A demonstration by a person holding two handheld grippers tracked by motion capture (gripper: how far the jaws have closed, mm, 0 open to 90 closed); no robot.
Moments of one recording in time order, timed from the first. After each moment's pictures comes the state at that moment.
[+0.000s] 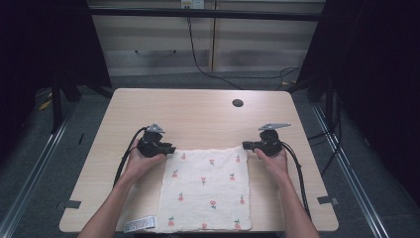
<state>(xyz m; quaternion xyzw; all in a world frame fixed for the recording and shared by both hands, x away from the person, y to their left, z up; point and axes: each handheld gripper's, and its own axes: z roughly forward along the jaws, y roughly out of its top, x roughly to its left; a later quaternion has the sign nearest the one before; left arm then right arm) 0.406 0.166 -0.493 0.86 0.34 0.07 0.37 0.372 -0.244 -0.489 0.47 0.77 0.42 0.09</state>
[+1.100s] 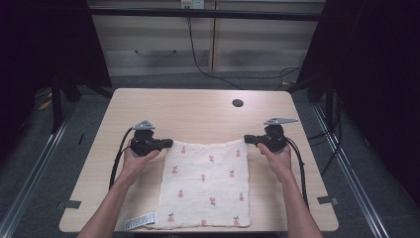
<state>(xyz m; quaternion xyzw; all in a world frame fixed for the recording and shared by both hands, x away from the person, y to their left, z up) 0.397 0.186 -0.468 0.80 0.36 0.04 0.48 0.367 -0.249 -0.458 0.45 0.75 0.47 0.10</state>
